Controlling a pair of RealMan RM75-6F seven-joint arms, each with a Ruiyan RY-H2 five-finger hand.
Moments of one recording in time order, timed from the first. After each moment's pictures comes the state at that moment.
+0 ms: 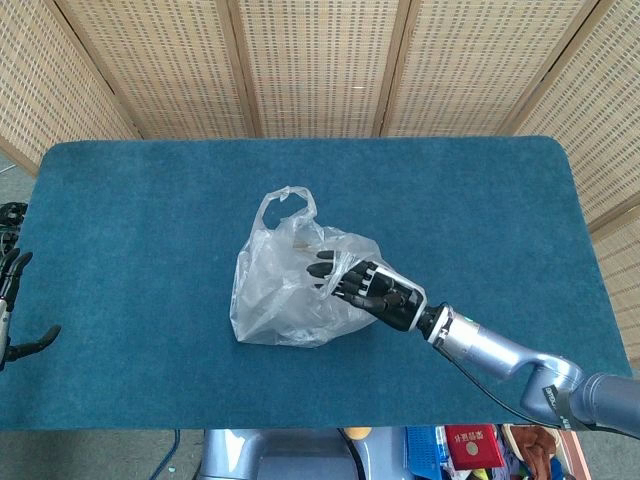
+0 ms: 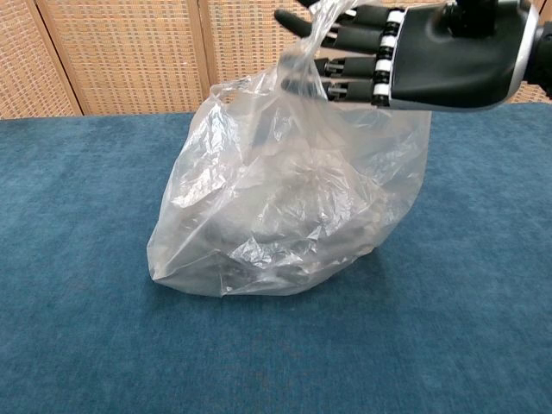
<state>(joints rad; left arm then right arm) -0.12 -0.94 -0.11 -1.92 1.32 1.44 0.11 0.98 -1.17 -0.07 -1.60 -1.72 1.12 2.40</state>
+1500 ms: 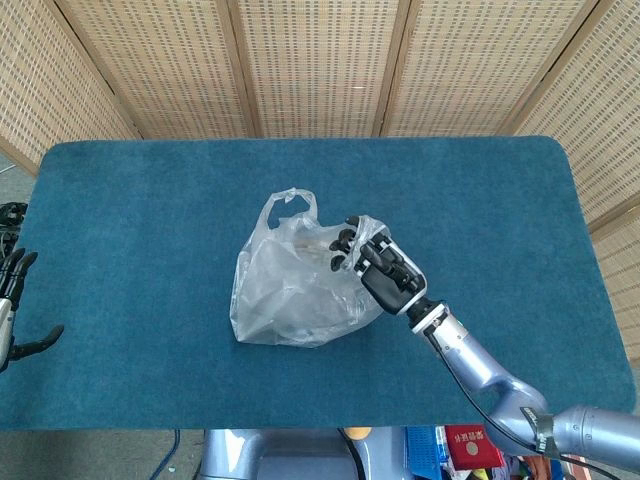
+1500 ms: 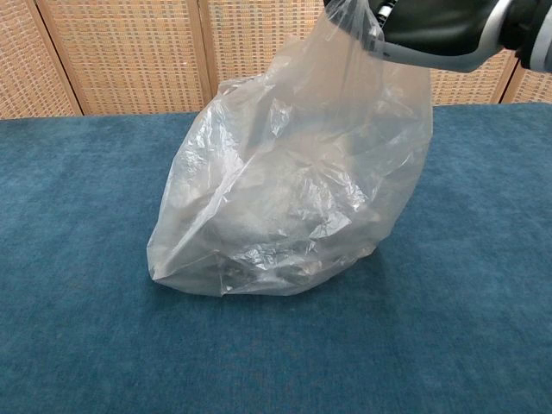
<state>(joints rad) -0.13 -0.94 -0.10 -1.91 1.33 1.43 0.11 0.75 -1.24 0.30 -1.83 -1.39 0.93 2.11</state>
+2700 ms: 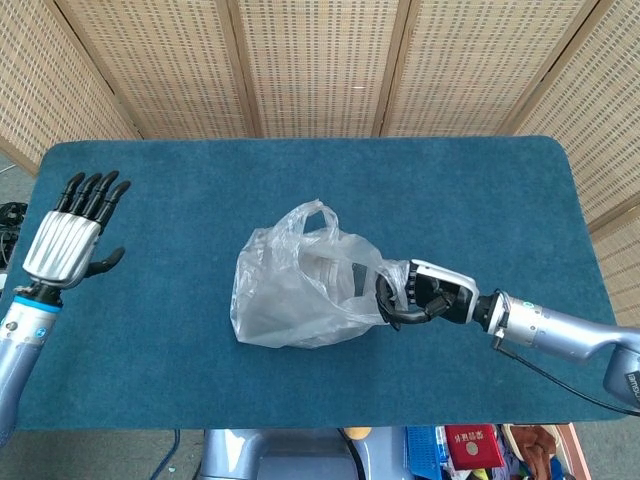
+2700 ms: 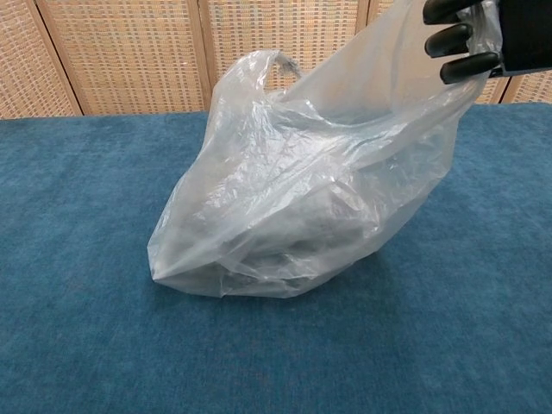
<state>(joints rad) -0.50 -1.07 -0.25 -1.60 1.44 1.19 0.21 1.00 -0.90 -0.13 -1.48 -2.09 1.15 2.45</state>
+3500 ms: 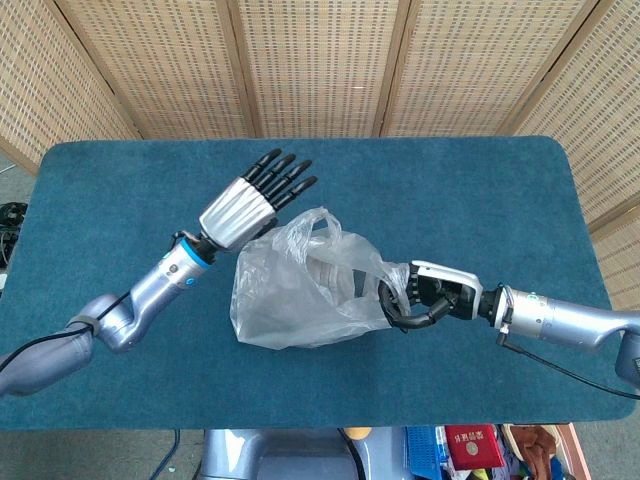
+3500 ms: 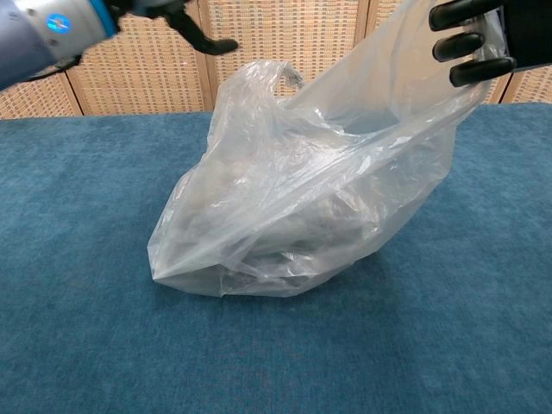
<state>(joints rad) -0.99 -1.54 -0.29 -1.09 1.72 1.11 0.11 1.10 -0.92 -0.26 -1.38 -2.10 1.24 2.45</state>
